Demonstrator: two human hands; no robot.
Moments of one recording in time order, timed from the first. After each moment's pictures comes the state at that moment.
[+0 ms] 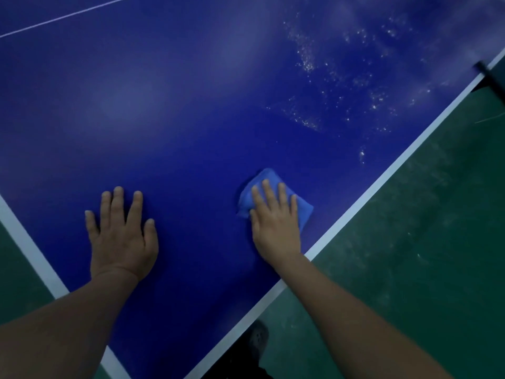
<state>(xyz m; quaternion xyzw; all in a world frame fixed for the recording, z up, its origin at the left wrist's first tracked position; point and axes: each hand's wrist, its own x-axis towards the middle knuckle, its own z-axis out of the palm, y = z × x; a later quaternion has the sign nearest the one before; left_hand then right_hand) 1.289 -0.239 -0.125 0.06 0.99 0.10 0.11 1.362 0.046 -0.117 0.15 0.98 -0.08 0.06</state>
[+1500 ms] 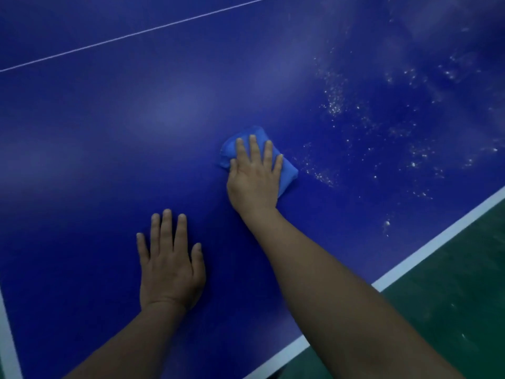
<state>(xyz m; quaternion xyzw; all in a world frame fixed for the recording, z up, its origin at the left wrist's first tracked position) 1.281 -0.087 -0.131 0.00 0.99 0.11 0.08 1.148 0.085 -0.126 0.11 0.98 -0.16 0.02</state>
